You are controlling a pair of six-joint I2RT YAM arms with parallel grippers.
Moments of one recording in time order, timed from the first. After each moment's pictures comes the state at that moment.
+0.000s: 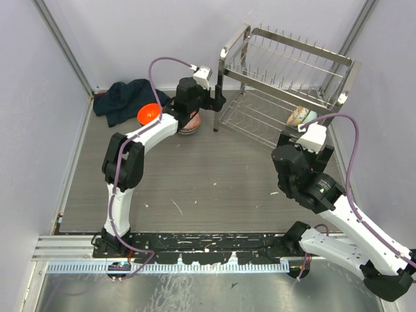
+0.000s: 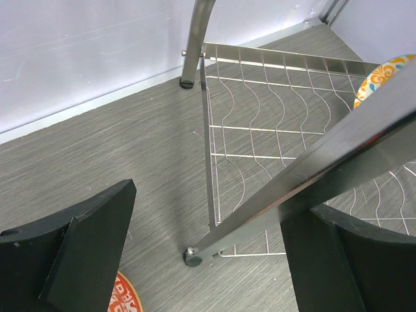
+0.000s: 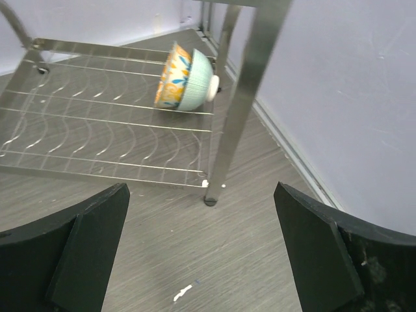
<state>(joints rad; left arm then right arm) -0.53 2.11 1.69 0.21 0.12 -0.17 0.77 0.80 0.98 -0.71 1.21 0.45</state>
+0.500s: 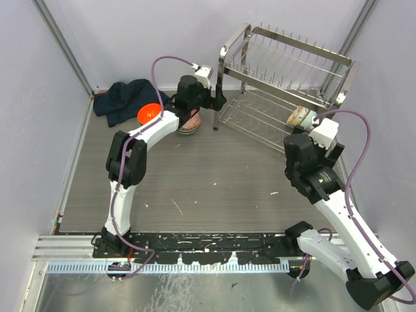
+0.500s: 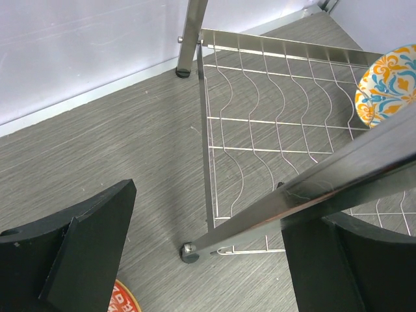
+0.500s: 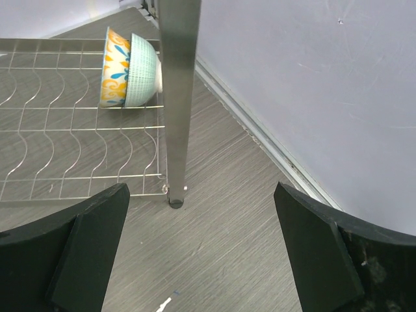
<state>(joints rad) -0.51 2.17 1.79 0.14 0.16 -0.18 0.47 0.82 0.95 -0.69 1.08 0.44</state>
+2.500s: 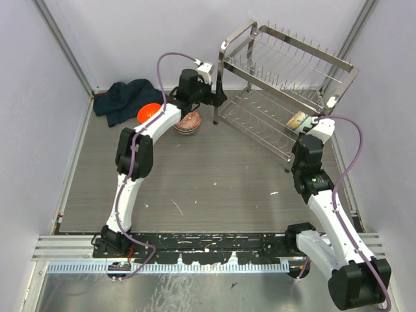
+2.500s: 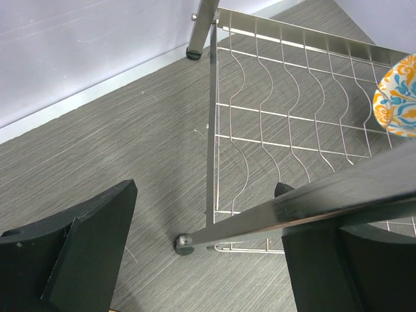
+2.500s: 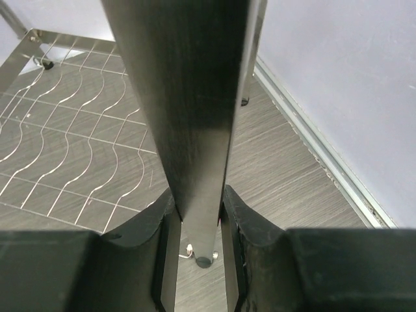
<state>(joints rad) -0.47 2.36 2.07 -0.01 0.28 -0.16 0.14 0.86 0.65 -0.04 0.58 0.20</state>
